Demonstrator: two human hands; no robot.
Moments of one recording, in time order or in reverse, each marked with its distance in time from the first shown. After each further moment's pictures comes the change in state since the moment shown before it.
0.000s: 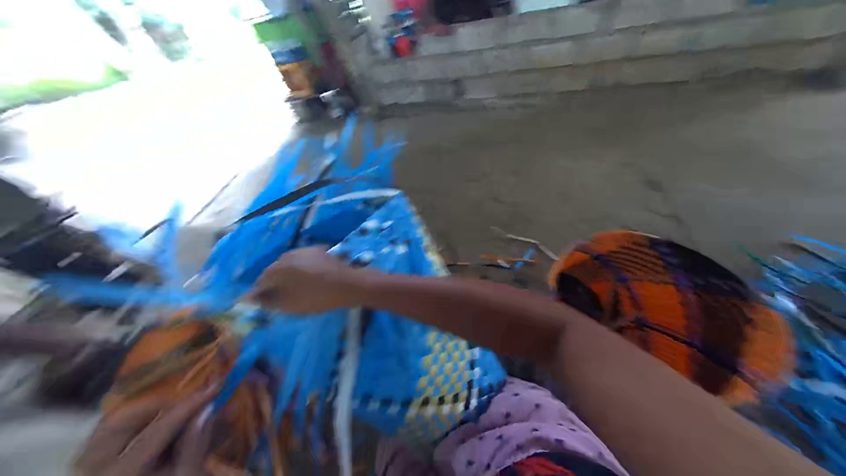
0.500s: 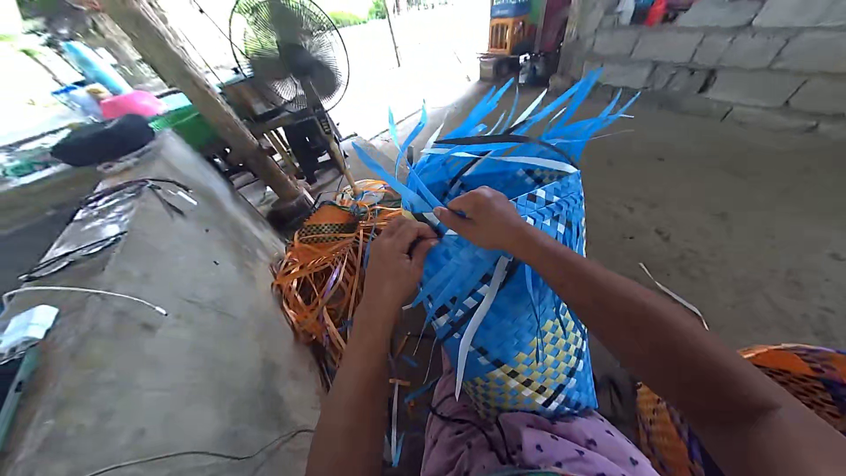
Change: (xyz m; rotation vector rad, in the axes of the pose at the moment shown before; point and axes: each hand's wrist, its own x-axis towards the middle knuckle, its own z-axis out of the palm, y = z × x) left_hand 0.057 0.021 0.038 -0.044 0.333 -0.008; right_hand 0.020 0.021 0.030 -0.037 0.119 -0.208
